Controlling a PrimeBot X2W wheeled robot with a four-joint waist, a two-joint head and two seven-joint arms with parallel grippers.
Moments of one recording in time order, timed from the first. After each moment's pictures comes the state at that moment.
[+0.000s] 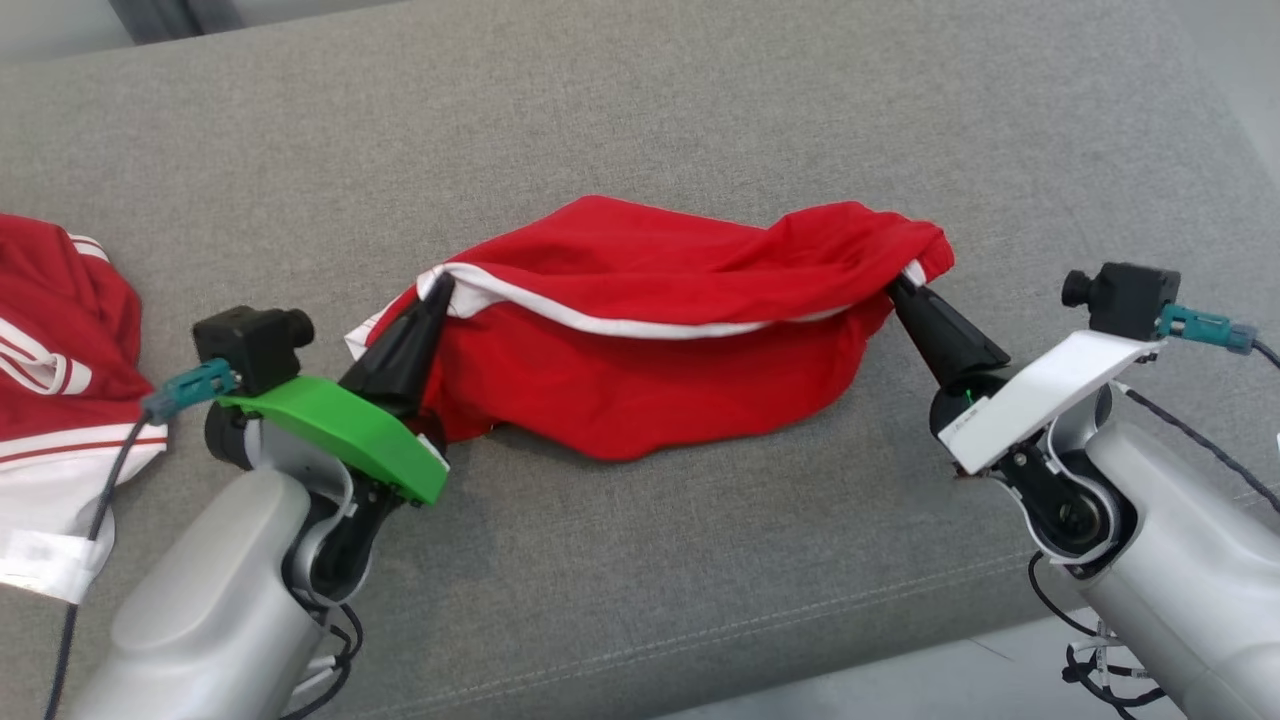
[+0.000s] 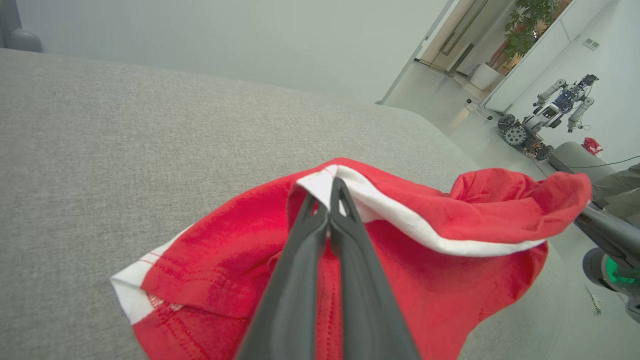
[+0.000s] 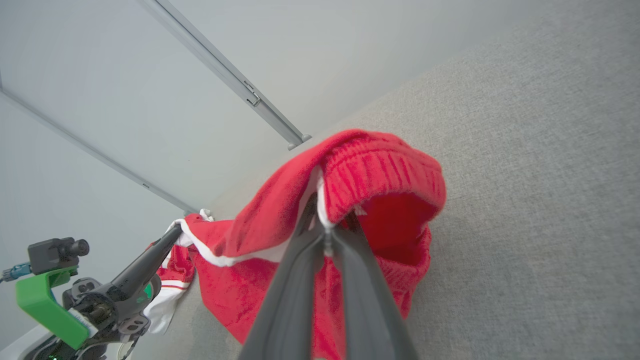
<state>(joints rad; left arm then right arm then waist) -0.54 0.27 -0.71 0.39 -1.00 -0.12 -0.23 -0.45 -0.40 0.73 0.30 1.11 0.12 -0.17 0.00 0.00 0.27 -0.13</state>
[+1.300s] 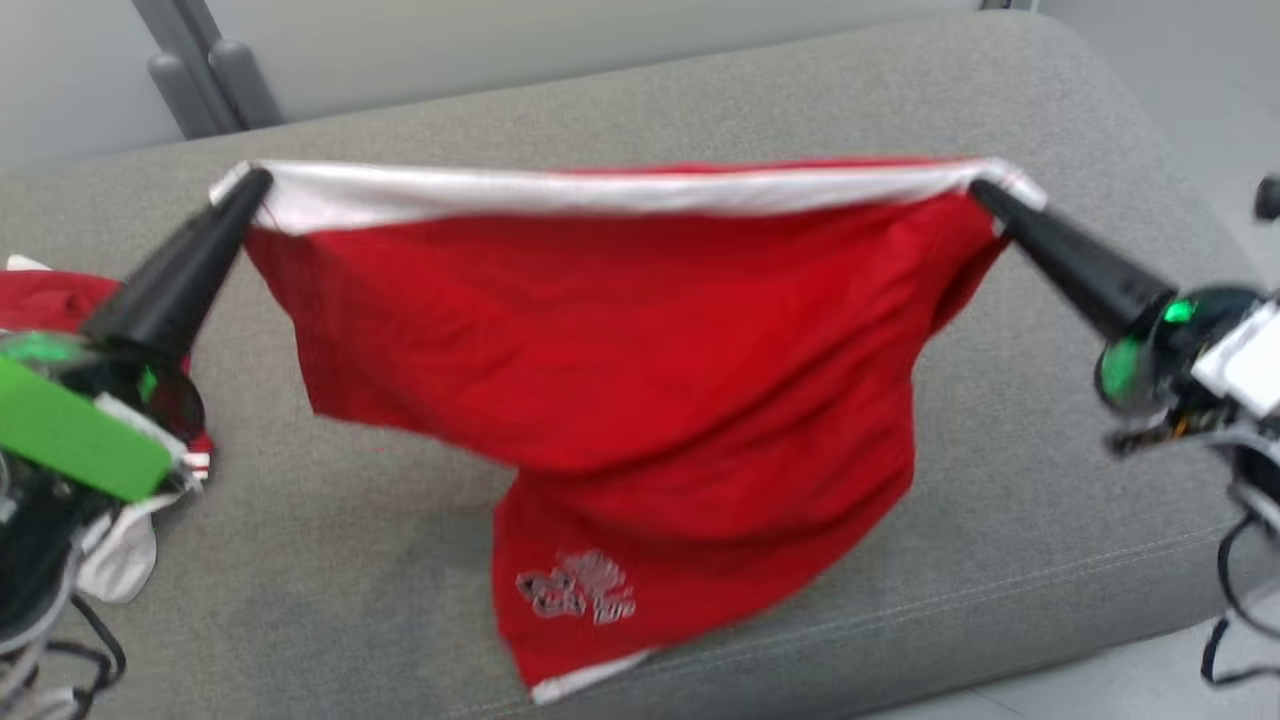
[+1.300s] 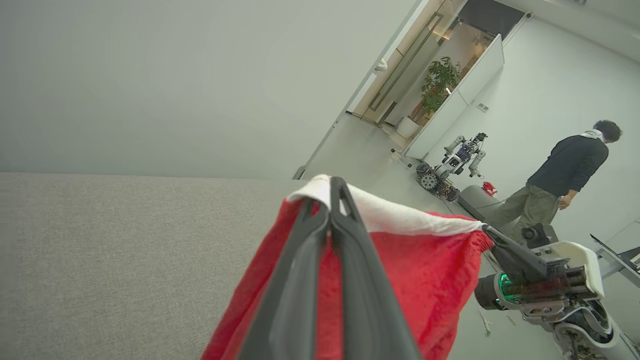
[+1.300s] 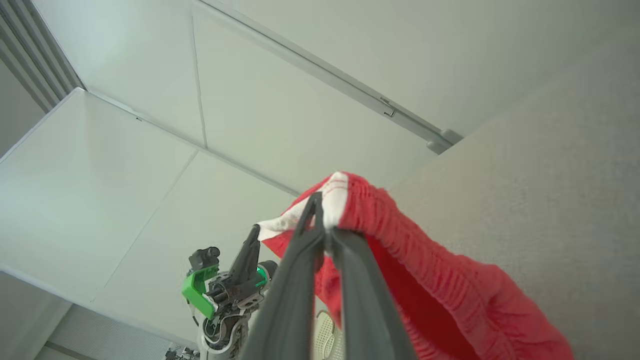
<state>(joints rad) -0.36 0.70 -0.36 -0.48 -1.48 0.12 0.10 -0.29 -0.68 0.45 -0.46 1.85 -0.13 0.10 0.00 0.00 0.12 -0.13</state>
